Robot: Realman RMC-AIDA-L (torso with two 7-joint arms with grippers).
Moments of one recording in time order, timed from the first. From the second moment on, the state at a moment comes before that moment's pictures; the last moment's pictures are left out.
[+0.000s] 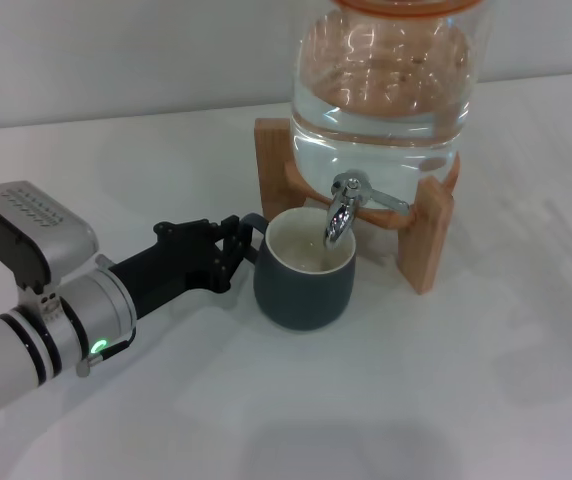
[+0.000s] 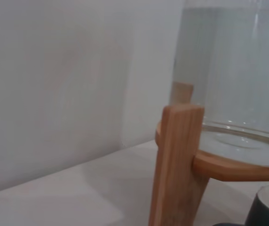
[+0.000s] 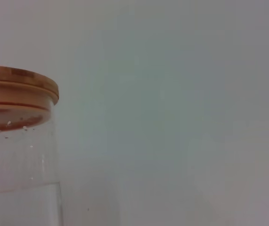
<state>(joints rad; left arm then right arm) -0.76 -2.08 2.84 0.12 -0.59 0.94 -0.71 0.28 2.01 -0.56 -0.08 2.13 1.51 -2.60</state>
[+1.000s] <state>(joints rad) -0.78 -2.09 2.83 0.14 -0.53 0.91 -0.70 0.29 2.01 -0.56 -0.08 2.13 1.51 -2.60</state>
